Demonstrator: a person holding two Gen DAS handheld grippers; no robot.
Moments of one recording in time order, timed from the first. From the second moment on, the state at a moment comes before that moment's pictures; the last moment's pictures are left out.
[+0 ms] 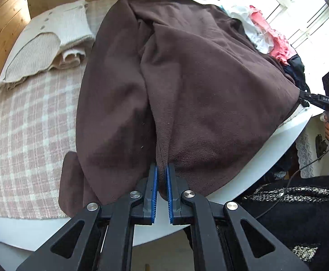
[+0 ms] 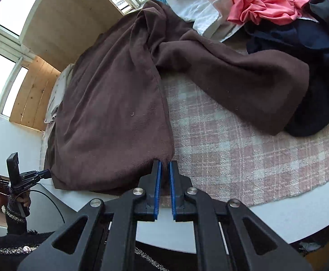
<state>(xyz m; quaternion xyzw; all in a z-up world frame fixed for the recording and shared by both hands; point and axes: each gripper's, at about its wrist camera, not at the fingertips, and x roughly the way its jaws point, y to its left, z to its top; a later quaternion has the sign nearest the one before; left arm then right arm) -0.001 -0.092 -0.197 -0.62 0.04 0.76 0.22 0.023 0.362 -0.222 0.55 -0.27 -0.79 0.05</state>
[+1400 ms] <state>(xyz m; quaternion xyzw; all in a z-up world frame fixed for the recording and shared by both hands) -0.007 -0.099 -0.175 -0.57 0.02 0.78 0.26 0.049 0.306 -0.226 0.57 -0.18 -0.80 0.09</state>
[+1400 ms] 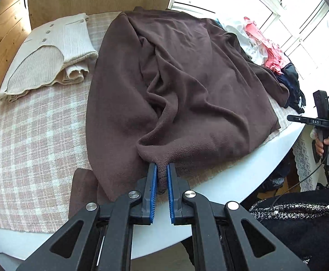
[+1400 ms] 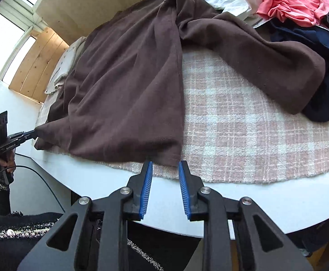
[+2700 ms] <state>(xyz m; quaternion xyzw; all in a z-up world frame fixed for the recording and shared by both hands) -0.021 -0.075 -0.205 -0.58 0.15 0.77 0.22 0.013 0.369 -0.159 0.59 -0.16 -0.79 0.02</state>
